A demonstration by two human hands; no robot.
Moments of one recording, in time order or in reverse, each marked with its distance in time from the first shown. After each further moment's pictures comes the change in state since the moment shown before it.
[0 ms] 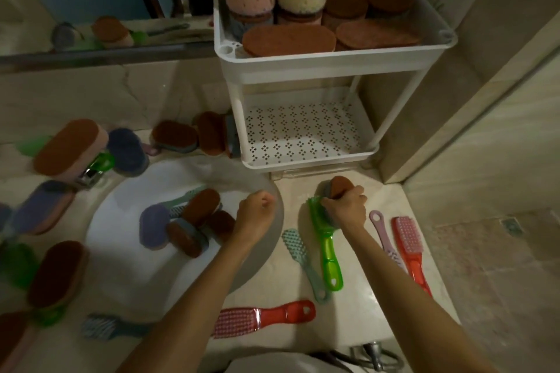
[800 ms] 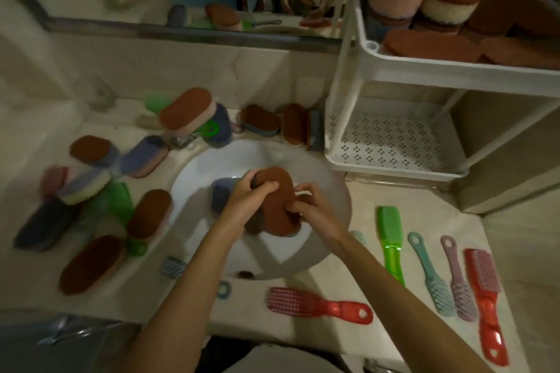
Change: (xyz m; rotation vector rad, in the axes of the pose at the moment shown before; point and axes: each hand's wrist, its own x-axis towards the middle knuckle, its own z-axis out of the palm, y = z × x) left_hand -0.045 -0.058 -0.126 -0.466 0.171 -0.164; right_hand -0.140 -0.081 0.085 0.363 -0.721 -0.422
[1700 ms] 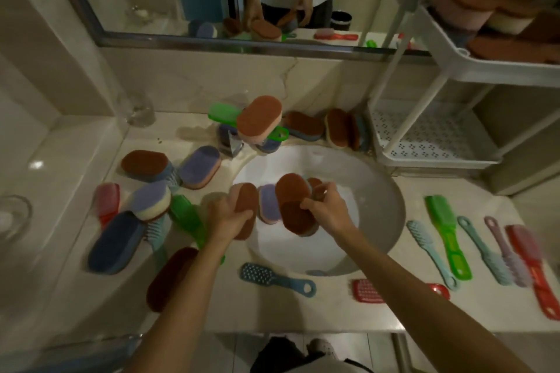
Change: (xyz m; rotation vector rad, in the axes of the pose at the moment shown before) left_hand 0.052 -0.089 -0.184 0.389 0.186 0.038; right_hand 0.001 -0.030 0.155 -0.272 0.318 0.083
